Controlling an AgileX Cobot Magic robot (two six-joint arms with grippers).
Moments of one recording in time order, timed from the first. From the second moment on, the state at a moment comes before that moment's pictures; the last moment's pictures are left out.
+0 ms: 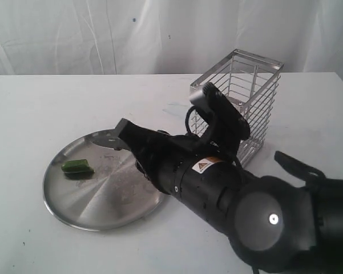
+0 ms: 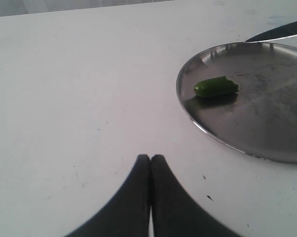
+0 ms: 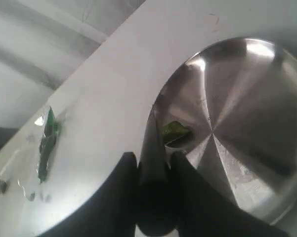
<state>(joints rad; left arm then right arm) -0.01 0.00 0.02 0.03 0.40 0.00 1.08 1.48 -0.72 1.07 -0.48 0.14</state>
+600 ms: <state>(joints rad) -0.01 0.00 0.02 0.03 0.40 0.00 1.13 1.59 -0.55 0.66 -0.73 0.76</state>
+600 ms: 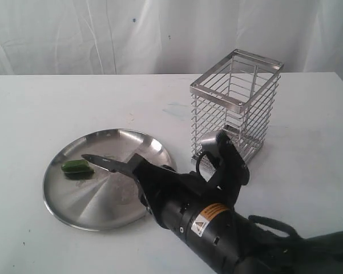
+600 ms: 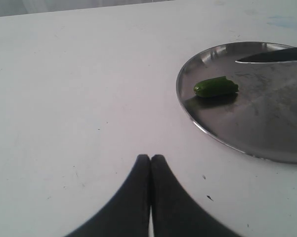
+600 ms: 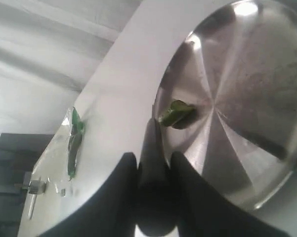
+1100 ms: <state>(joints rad) -0.07 0.00 0.02 0.03 0.40 0.00 1.13 1.69 -0.45 0.57 -0.84 0.90</state>
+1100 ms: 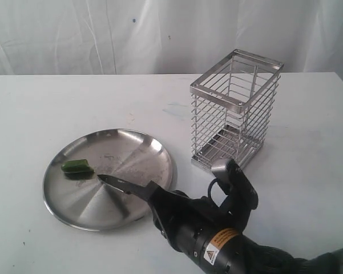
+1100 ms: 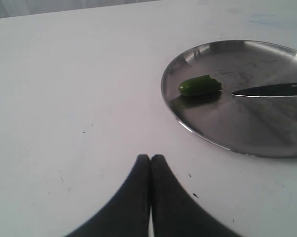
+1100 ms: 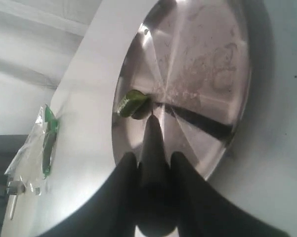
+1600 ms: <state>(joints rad) -0.08 0.00 0.02 0.03 0.40 0.00 1.13 1.79 -0.46 0.59 -0.87 0.82</state>
